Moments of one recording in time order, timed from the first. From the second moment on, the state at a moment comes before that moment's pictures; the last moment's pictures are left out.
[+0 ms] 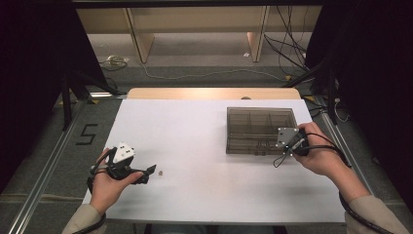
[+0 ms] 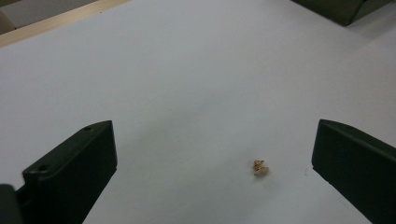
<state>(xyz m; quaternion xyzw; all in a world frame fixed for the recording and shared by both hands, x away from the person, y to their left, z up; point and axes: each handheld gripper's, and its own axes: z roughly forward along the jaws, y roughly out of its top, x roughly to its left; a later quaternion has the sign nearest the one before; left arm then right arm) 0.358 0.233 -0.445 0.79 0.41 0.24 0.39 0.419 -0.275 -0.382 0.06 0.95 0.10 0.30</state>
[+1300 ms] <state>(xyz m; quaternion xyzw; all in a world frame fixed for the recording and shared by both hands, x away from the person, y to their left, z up) 0.358 0.231 -0.444 0.79 0.40 0.24 0.39 0.417 -0.279 -0.372 0.04 0.97 0.11 0.23</state>
